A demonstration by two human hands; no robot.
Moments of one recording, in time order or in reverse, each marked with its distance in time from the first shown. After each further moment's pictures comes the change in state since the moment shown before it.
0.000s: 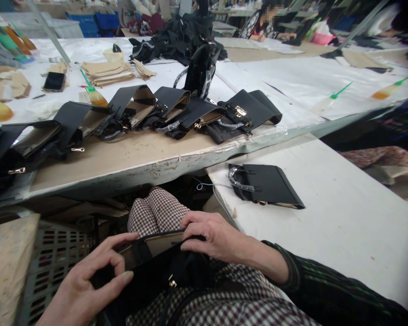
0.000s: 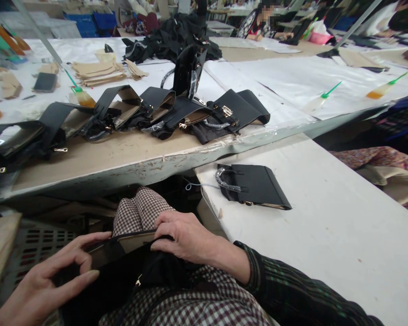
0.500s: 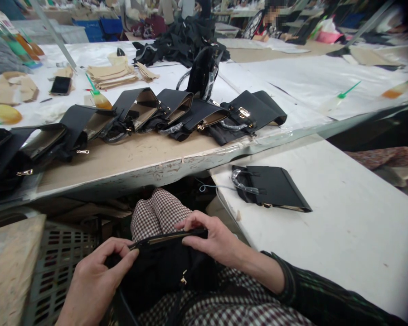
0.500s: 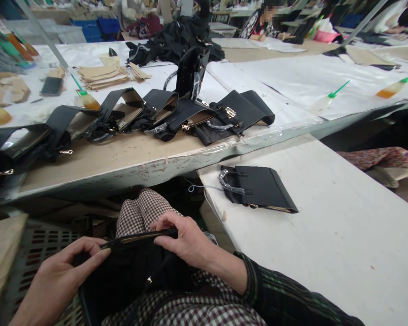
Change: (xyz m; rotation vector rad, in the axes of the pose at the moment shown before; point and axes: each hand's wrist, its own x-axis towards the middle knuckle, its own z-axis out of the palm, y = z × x) left_hand 0.017 -0.017 0.011 0.132 0.146 -0.122; right_hand 0.001 0.002 0.018 0.546 0.213 0.243
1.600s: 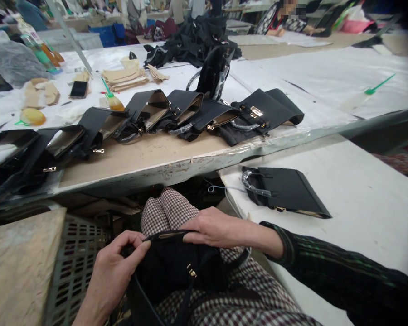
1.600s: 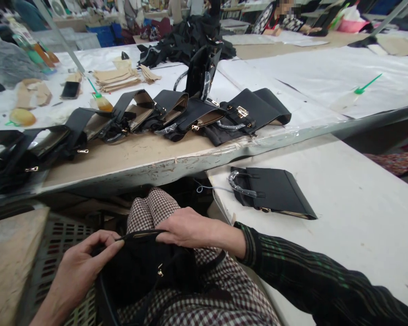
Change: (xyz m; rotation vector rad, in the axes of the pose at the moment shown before) left_hand 0.000 0.010 0.005 -0.114 0.067 0.045; right_hand 0.046 -0.025 -0.013 -0.805 -0.523 -0.176
